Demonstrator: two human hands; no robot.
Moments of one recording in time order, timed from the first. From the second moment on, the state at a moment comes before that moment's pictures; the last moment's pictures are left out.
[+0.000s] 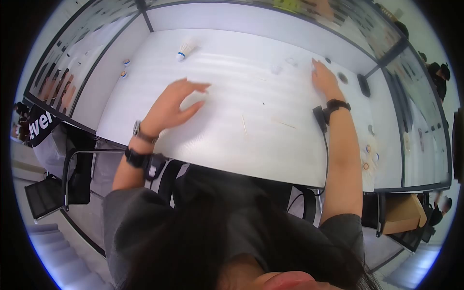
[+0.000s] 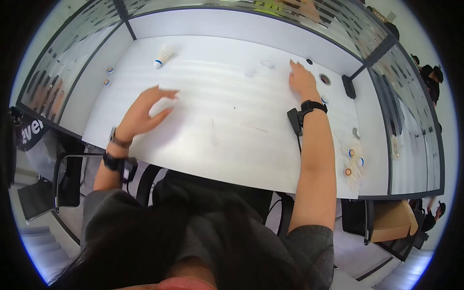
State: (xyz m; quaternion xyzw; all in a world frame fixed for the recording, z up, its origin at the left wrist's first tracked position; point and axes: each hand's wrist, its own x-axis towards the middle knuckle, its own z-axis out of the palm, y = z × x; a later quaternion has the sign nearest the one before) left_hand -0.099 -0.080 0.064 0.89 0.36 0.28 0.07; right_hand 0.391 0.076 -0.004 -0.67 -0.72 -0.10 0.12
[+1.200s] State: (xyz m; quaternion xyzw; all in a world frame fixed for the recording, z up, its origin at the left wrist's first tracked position) left_hand -0.032 -0.155 0.026 0.80 0.36 0.37 0.29; right_hand 0.193 -0.125 0.083 -0.50 -0.79 0.18 0.30
